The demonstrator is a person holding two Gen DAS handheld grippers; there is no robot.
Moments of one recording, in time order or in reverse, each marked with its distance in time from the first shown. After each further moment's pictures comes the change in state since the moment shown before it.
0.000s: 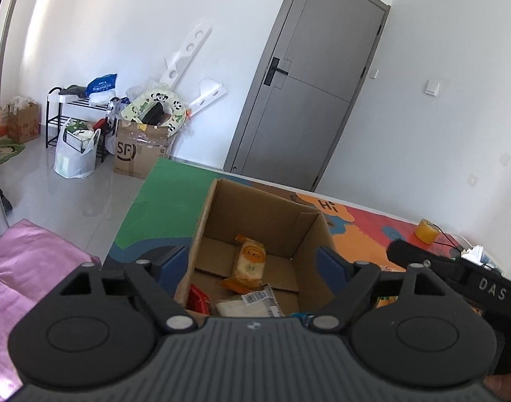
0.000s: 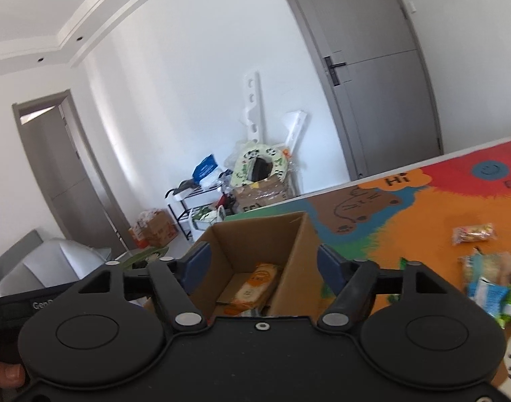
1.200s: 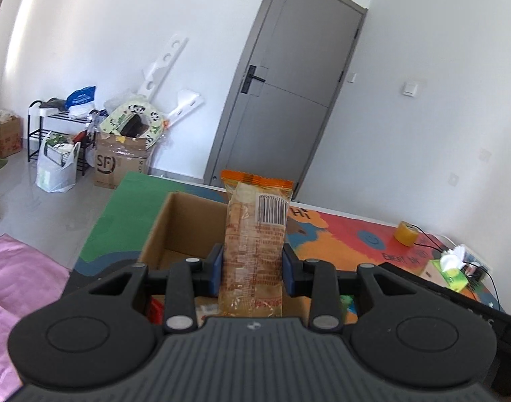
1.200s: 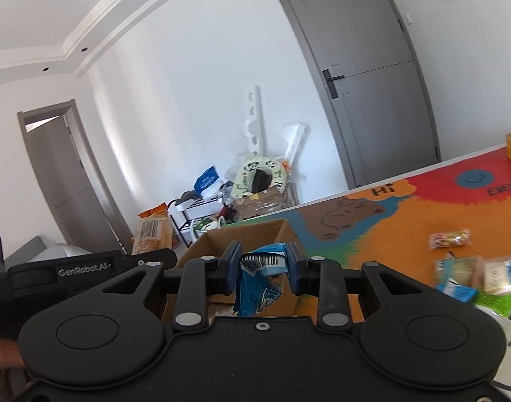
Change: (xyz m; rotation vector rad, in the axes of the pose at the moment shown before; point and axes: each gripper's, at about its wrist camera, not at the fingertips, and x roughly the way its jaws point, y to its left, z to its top) left arm 0.006 -0.028 0.004 0.033 -0.030 -0.055; right arm -0.013 -0.019 -0.002 -0.029 -0.040 0.040
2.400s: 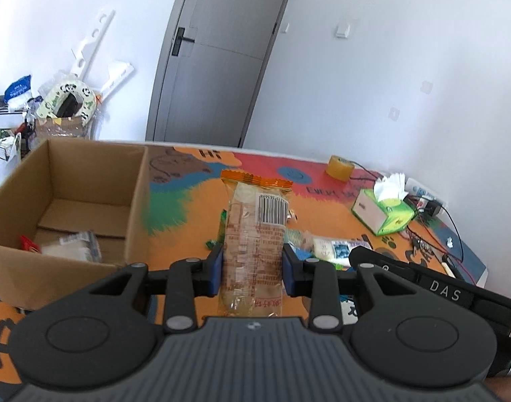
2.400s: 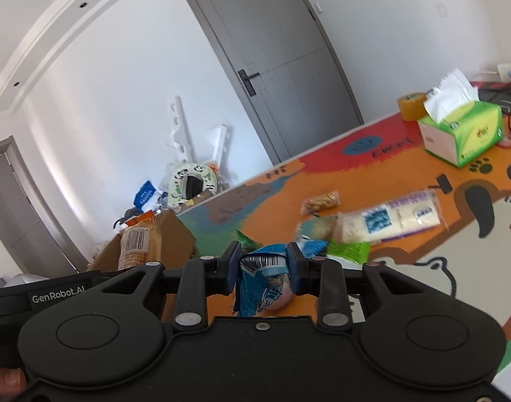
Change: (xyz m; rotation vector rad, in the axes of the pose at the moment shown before) left arm 0.010 -0.115 -0.064 0.133 0.130 -0.161; right arm -0.082 -0.092 -0.030 0.176 -0.019 -0.208
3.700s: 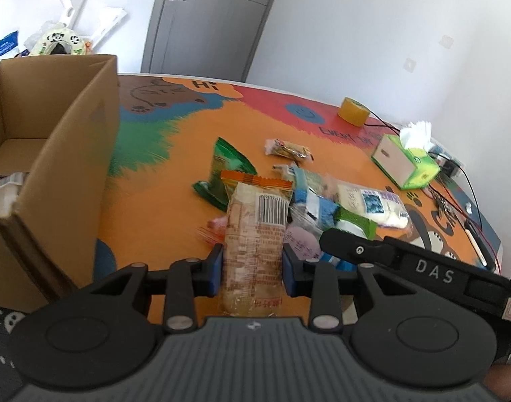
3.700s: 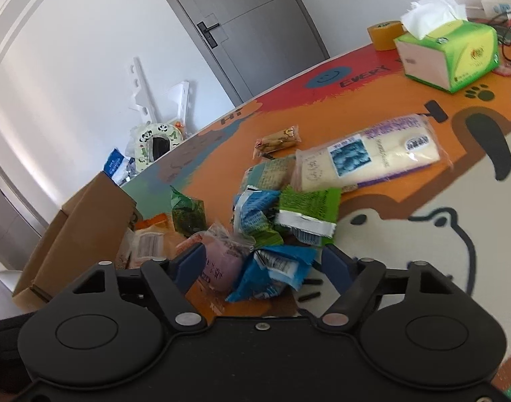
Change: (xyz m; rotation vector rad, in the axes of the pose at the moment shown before) left arm 0.093 0.010 -0.032 -0.026 0.195 -0.012; right arm 0.077 -0.046 -0.024 0.092 0.192 -0.097
